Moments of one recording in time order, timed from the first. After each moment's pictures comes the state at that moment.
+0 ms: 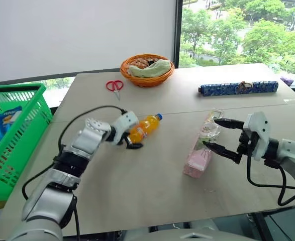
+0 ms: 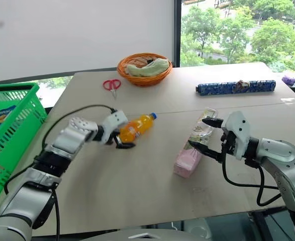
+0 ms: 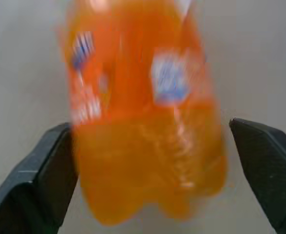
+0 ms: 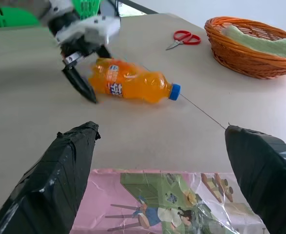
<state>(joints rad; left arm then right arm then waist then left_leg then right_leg) -0.59 0.67 -0.35 0.25 -0.02 0.64 -1.02 -0.06 -0.75 -0.13 -0.54 0.57 0.54 0.82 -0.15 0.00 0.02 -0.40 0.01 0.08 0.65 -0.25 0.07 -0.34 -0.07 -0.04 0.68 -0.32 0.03</state>
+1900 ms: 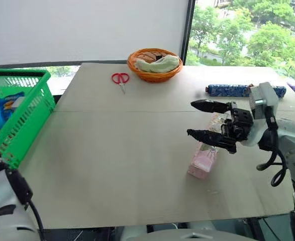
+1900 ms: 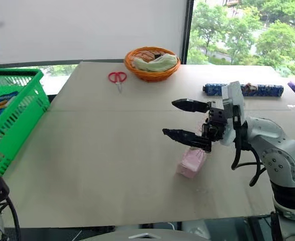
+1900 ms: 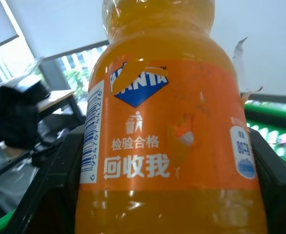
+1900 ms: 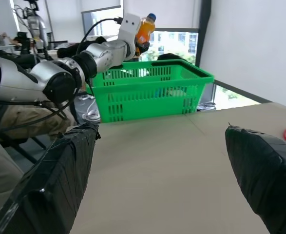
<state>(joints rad) -0.72 1.01 0.51 0.84 -0.02 0.21 0.16 -0.37 -0.62 -0.09 -0.50 0.97 0.68 0.90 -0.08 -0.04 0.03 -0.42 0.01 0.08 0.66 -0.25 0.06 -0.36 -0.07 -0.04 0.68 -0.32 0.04</state>
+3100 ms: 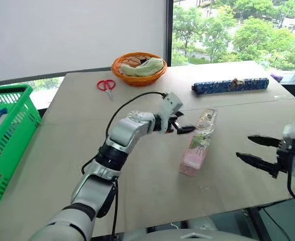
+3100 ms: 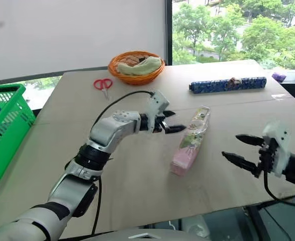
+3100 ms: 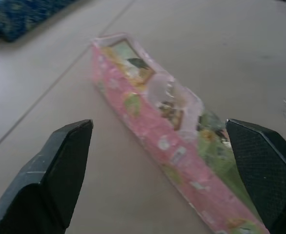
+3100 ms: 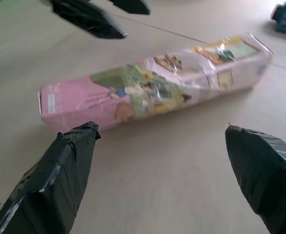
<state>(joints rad) -0.72 0.29 -0.39 0.07 -0.34 0.81 -0.76 0.30 -0.85 -0.48 -0.46 0.71 0.62 0.93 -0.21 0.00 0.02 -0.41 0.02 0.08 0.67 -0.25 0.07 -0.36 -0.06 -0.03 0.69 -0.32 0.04</state>
